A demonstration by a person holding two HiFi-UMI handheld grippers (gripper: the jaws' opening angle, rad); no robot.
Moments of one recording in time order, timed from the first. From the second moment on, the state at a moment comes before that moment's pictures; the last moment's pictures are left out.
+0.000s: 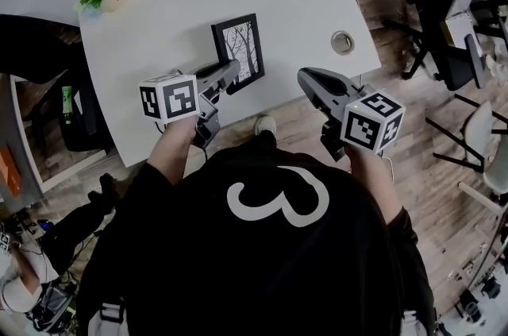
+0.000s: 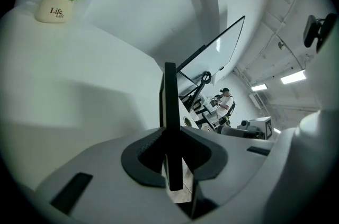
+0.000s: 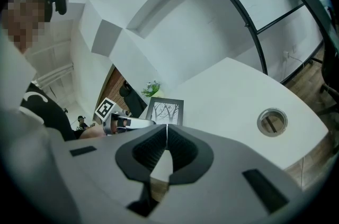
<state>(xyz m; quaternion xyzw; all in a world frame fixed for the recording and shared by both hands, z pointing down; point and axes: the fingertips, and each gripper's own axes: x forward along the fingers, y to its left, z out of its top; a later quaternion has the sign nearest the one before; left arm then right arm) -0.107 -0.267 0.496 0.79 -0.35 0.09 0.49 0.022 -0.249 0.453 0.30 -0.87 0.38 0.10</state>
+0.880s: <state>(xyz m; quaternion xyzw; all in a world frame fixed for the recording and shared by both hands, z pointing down) -0.127 -0.279 0.524 0.76 -0.40 0.12 0.50 0.020 -0.249 0.464 0.30 -0.87 0.39 0.10</state>
